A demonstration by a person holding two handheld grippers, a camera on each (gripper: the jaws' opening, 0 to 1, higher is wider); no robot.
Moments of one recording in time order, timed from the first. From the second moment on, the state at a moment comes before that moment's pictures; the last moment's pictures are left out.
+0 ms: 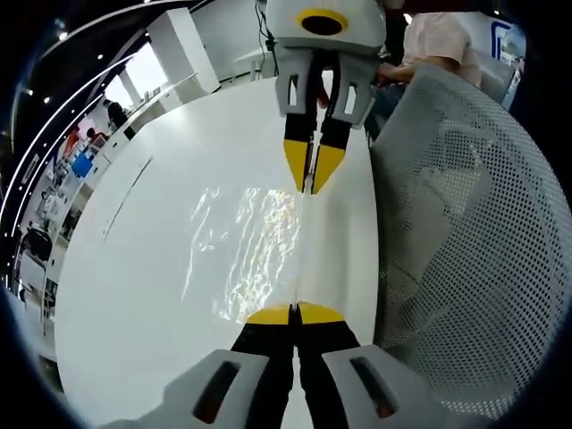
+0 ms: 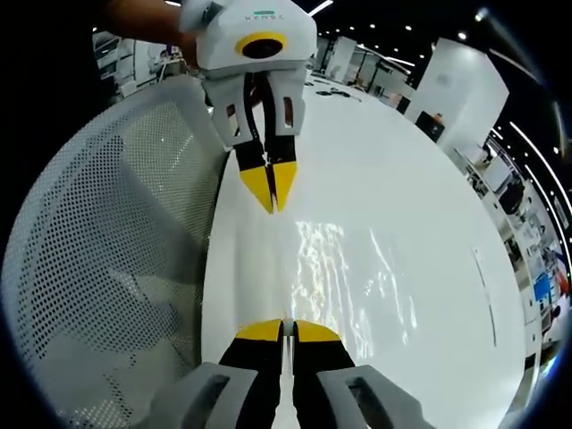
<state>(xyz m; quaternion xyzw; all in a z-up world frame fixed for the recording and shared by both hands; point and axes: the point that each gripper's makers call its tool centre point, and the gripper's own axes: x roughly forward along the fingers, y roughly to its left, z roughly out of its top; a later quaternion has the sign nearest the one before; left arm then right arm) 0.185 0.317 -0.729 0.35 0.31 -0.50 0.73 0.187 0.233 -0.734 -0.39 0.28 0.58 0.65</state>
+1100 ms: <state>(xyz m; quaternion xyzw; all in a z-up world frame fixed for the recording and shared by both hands) 0.190 0.326 -0.736 0.34 0.33 -0.49 0.73 0.188 0.213 -0.738 -0.40 0.30 0.57 0.66</state>
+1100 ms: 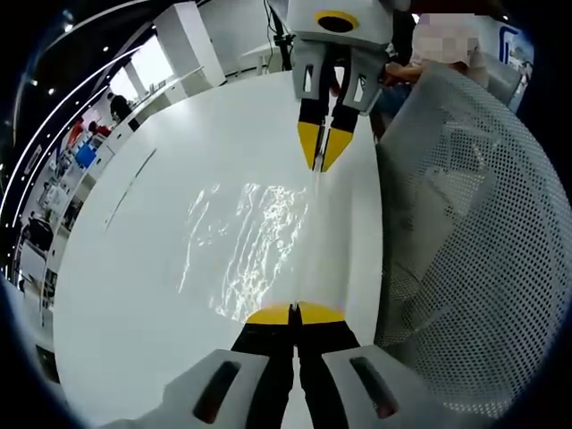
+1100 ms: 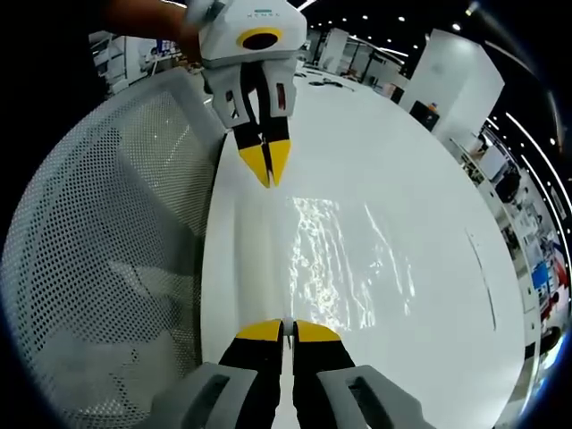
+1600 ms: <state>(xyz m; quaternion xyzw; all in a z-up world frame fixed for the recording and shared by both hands) 0.187 0.323 -0.734 0.36 0.32 -0.49 0.73 0.192 0.211 -0.739 -0.41 0.28 0.56 0.66</state>
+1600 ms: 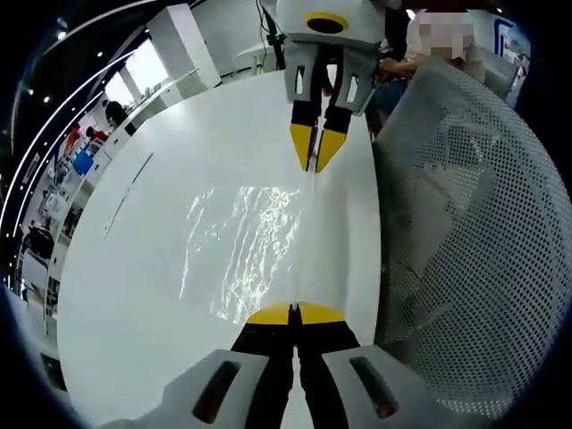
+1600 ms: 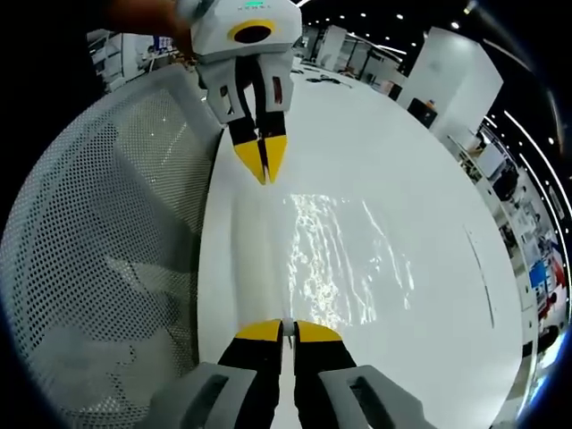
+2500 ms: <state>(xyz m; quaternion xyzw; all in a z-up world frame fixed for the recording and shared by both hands) 0.187 0.319 -0.729 0.39 0.29 -0.50 0.72 0.195 0.251 -0.709 -0.34 0.25 0.59 0.69</state>
